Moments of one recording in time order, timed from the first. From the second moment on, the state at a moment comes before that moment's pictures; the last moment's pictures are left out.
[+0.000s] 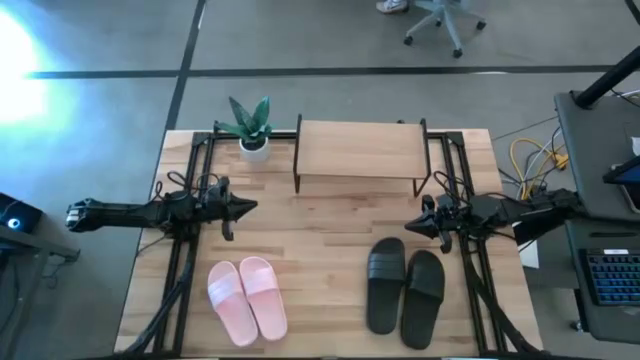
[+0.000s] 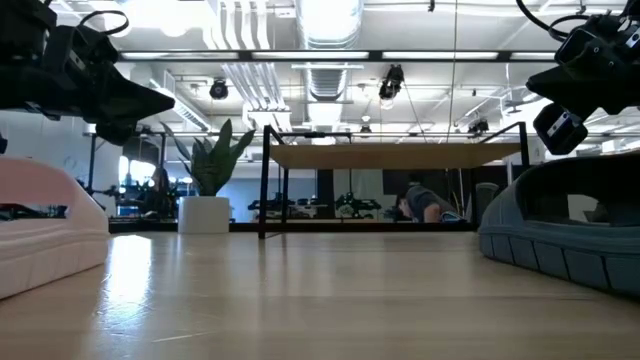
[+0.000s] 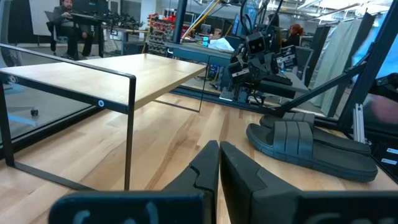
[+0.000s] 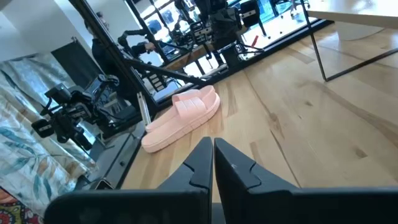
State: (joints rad) left arm 0.01 0.21 0.01 0.15 -0.20 -0.18; right arm 0.18 0.06 0.03 -0.02 0.05 0.52
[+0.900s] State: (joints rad) left arm 0.01 0.21 0.01 0.15 -0.20 -0.18; right arm 0.18 0.07 0.03 0.18 0.25 0.90
